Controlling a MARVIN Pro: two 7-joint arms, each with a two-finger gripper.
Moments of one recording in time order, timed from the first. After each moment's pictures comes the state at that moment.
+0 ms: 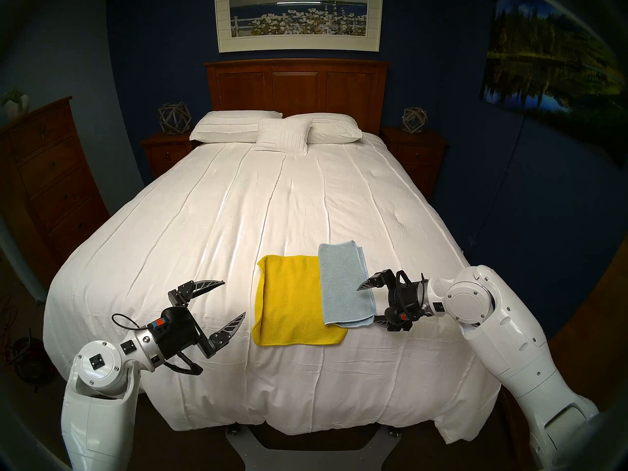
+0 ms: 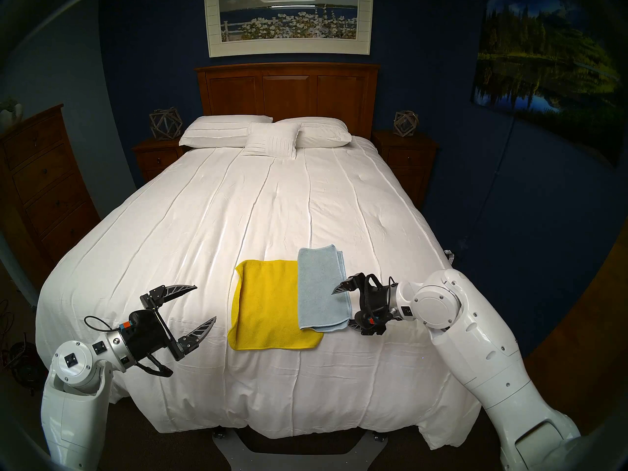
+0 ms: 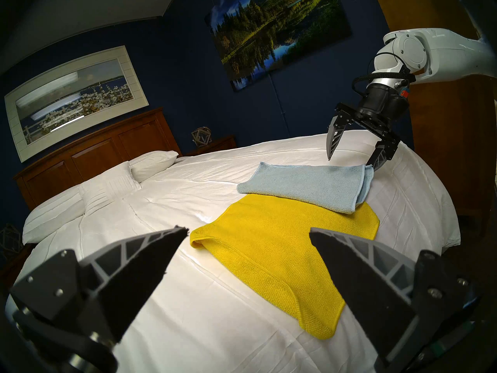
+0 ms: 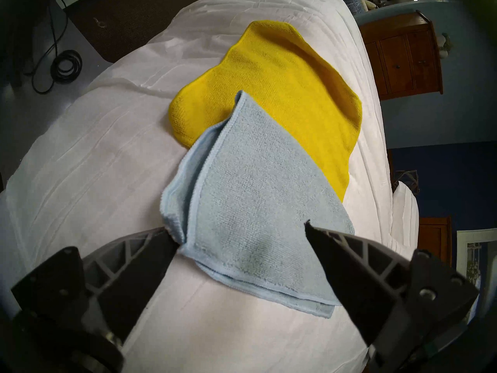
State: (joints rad) left arm 1.96 -1.31 -1.93 -1.92 -0.06 -0.21 -0.94; right arm -1.37 -0.98 1.30 -1.68 -0.72 -0.52 0.94
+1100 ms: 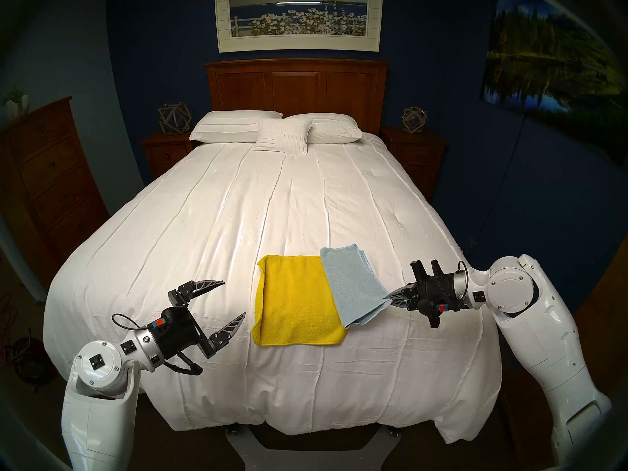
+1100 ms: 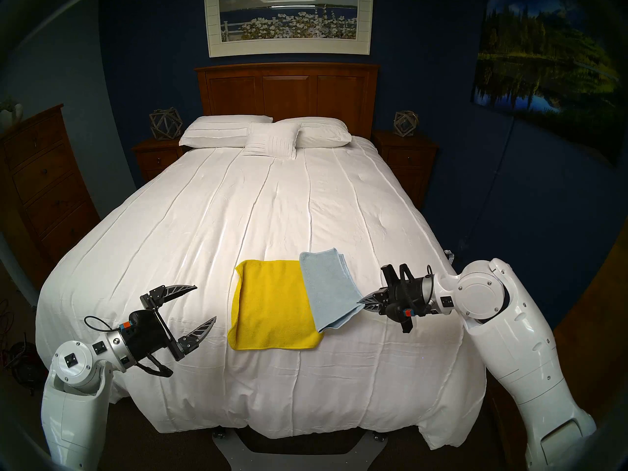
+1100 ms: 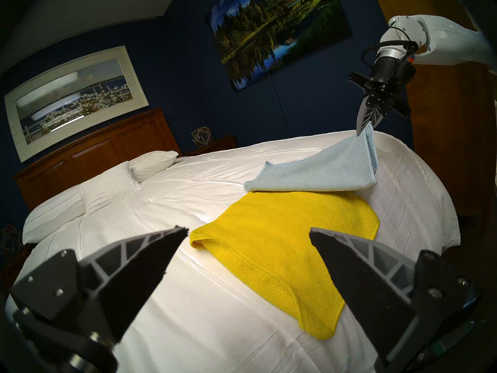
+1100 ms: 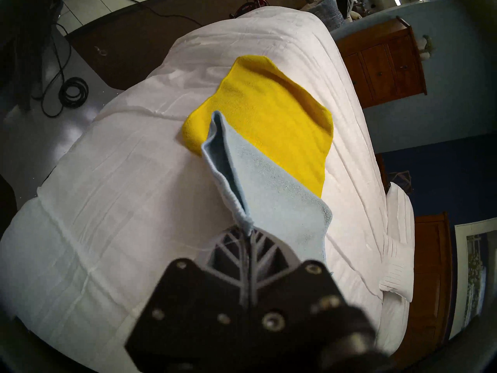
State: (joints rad) left arm 1.96 -1.32 -1.94 -1.92 -0.06 -0.21 -0.94; right arm -1.43 -0.89 1.47 -1.73 -0.45 -0.55 1.08
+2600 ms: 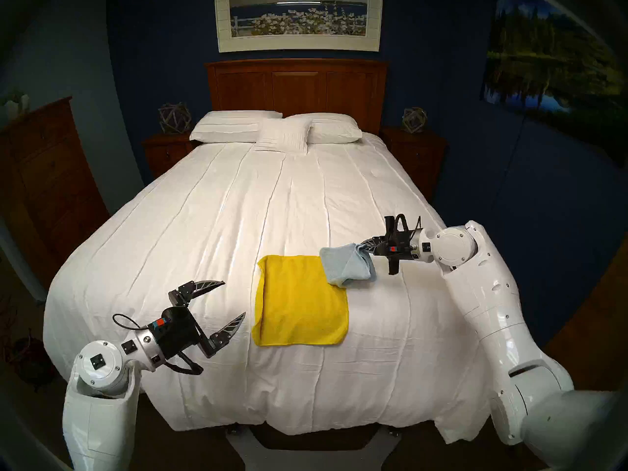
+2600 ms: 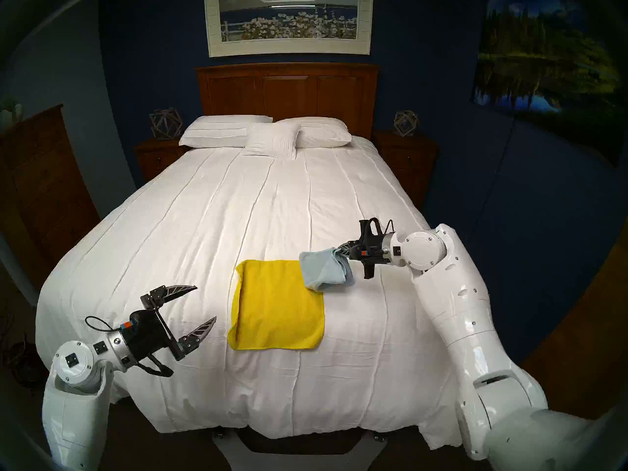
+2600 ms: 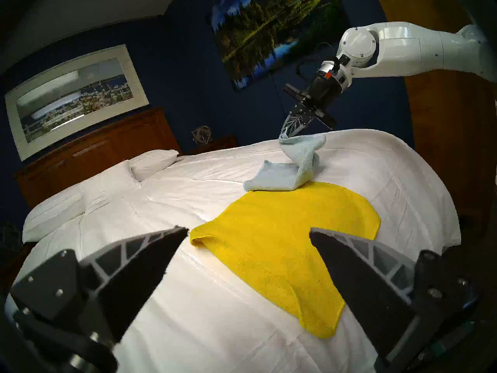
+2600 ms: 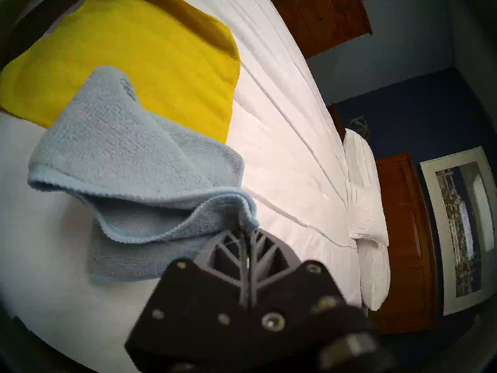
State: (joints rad) left arm 1.95 -1.32 -1.94 -1.91 -0.05 -0.21 -0.95; right arm -1.01 -1.24 1.40 -1.27 -0.75 -0.46 0.96
